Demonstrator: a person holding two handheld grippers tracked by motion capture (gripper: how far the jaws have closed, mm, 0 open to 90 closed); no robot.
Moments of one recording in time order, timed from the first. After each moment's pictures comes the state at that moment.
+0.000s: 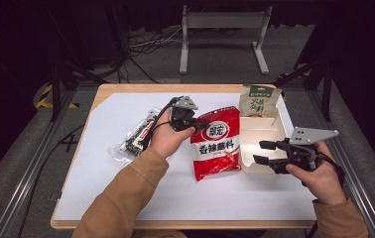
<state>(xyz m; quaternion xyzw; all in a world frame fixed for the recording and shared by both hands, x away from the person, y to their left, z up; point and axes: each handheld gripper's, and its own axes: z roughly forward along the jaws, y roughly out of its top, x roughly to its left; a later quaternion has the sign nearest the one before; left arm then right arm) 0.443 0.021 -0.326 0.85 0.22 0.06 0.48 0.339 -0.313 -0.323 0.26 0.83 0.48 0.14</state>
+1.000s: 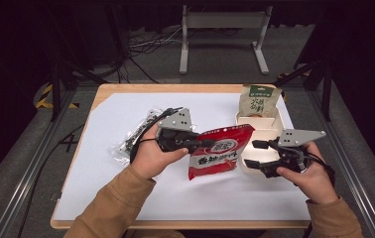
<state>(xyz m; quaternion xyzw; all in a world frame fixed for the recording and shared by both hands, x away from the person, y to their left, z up) 0.371 0.035 -0.283 0.84 0.07 0.03 0.53 0.342 -0.290 -0.330 0.24 0.84 0.47 0.13</state>
